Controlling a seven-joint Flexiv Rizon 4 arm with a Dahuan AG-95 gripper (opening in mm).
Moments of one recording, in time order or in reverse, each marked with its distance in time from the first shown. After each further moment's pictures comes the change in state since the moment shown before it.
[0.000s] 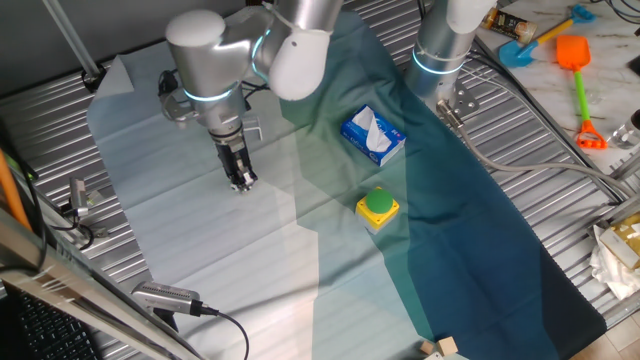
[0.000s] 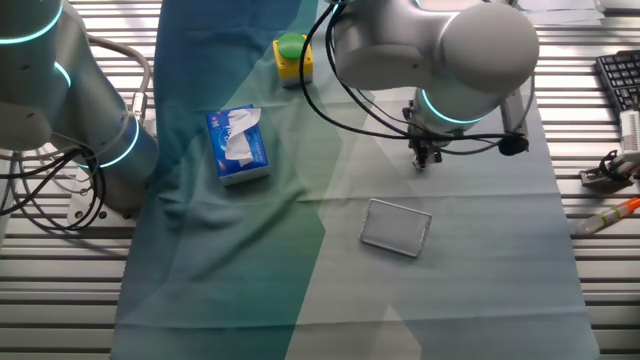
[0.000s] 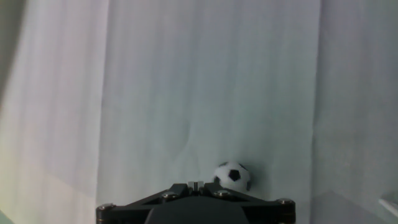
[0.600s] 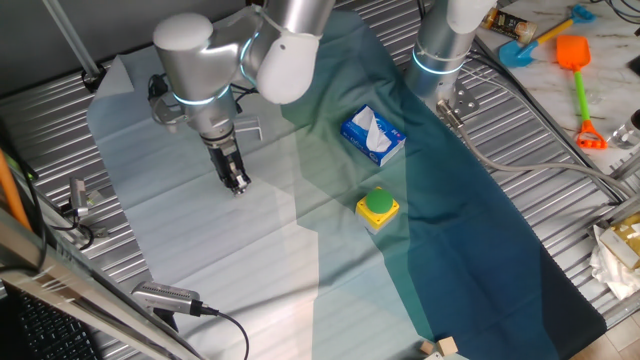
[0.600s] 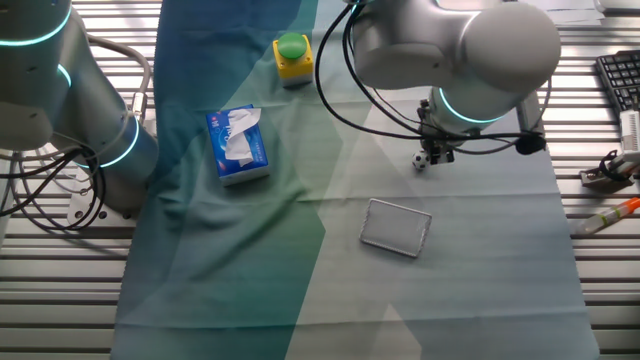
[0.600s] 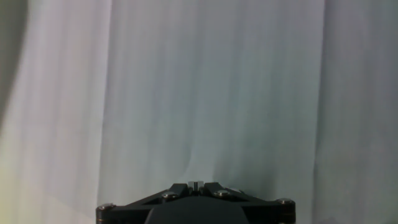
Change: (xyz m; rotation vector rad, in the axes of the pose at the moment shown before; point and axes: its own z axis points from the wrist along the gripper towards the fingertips) arm -0.005 -0.001 0.001 0.009 0.009 -0.011
